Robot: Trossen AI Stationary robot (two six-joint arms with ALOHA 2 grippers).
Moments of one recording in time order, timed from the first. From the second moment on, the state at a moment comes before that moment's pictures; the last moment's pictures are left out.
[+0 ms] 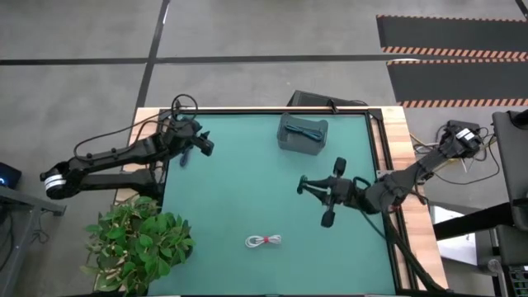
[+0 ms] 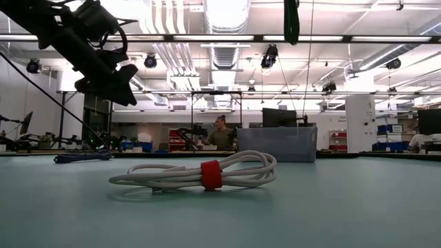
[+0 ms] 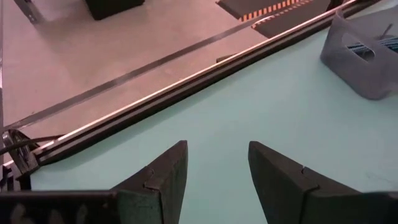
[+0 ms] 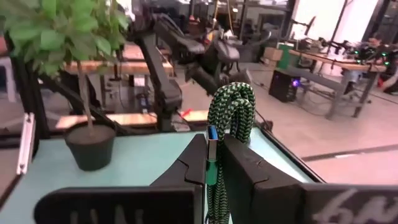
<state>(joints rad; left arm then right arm) 0.50 0.84 0.49 -0.24 -0.44 -0.26 0.54 1.17 0.84 0.25 0.80 -0.02</state>
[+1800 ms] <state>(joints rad) 0.50 0.84 0.48 -0.16 -0.49 -0.22 -0.22 1.69 1.88 -1.16 0.45 -0.11</state>
